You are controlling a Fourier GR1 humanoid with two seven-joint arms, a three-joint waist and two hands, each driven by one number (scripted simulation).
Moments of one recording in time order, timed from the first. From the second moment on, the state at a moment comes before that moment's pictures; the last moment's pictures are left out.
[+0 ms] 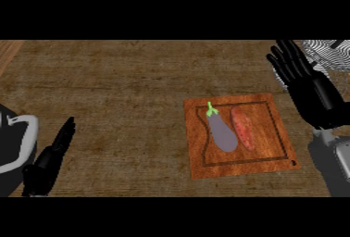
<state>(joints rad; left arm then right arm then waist) 0.08 0.39 -0.13 -1.38 0.11 0.09 -0.19 -0.37 -0.41 0.09 -1.54 -0.41 0.09 -0.03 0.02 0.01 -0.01</state>
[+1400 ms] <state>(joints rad) -0.08 0.40 -0.19 -1.63 -0.10 0.13 -0.06 -0.74 -0.64 0.39 -1.53 -0.12 0.42 0.55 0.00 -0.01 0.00</state>
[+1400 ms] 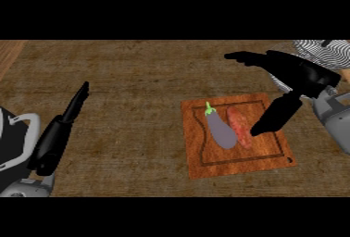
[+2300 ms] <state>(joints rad) -0.11 0.38 -0.16 -1.62 -0.12 0.09 -0.06 -0.81 -0.52 0.63 -1.72 0.01 0.43 1.04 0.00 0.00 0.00</state>
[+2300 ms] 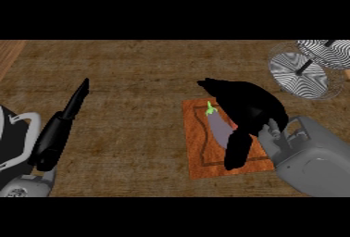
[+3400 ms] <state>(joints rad) -0.08 0.35 -0.14 -1.65 -0.16 0.07 -0.06 -0.68 -0.54 0.74 -1.65 0.19 0.48 1.04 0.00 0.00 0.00</state>
